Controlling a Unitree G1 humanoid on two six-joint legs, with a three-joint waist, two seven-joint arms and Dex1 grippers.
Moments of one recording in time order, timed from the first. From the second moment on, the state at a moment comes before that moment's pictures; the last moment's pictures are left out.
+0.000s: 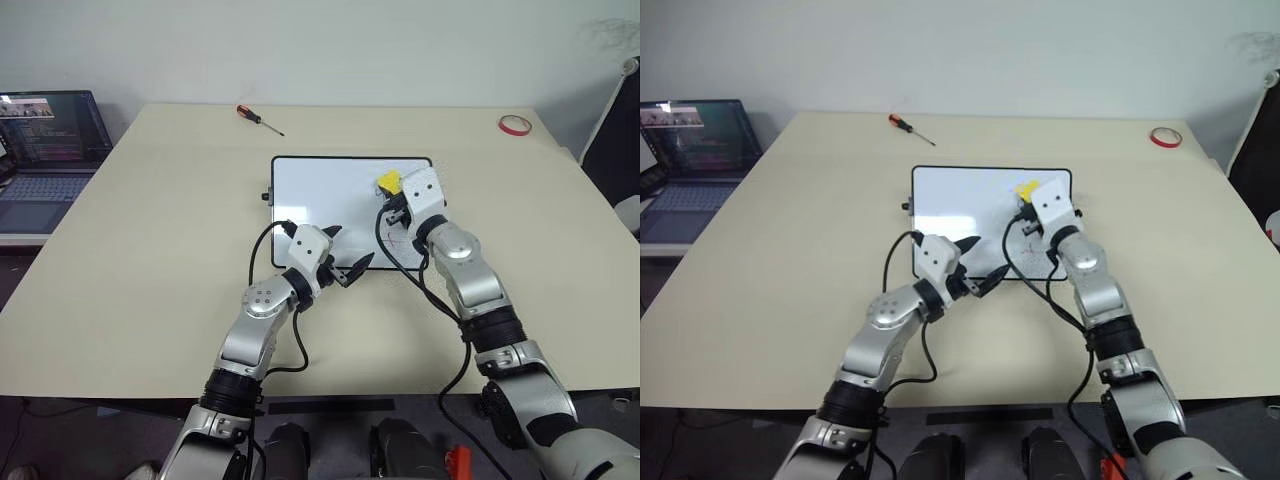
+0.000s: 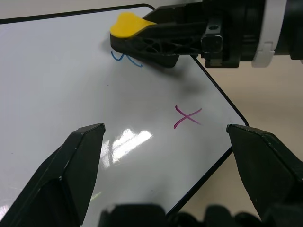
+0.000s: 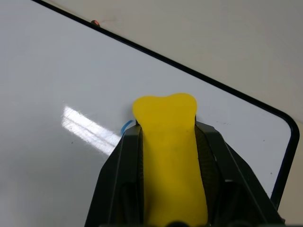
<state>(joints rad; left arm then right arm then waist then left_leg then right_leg) -0.39 0.16 -0.15 0.09 -0.12 0.12 -0.56 -0.68 -0.20 0.12 0.30 -0.10 0.19 0.24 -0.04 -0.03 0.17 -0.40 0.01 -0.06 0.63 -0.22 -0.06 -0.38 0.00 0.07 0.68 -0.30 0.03</state>
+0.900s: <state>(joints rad) -0.43 0.15 -0.15 0.16 -0.11 0.08 -0.56 -0.82 -0.16 0.12 0.49 -0.10 0.12 0.19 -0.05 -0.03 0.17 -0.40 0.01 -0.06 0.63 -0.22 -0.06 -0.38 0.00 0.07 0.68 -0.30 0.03</state>
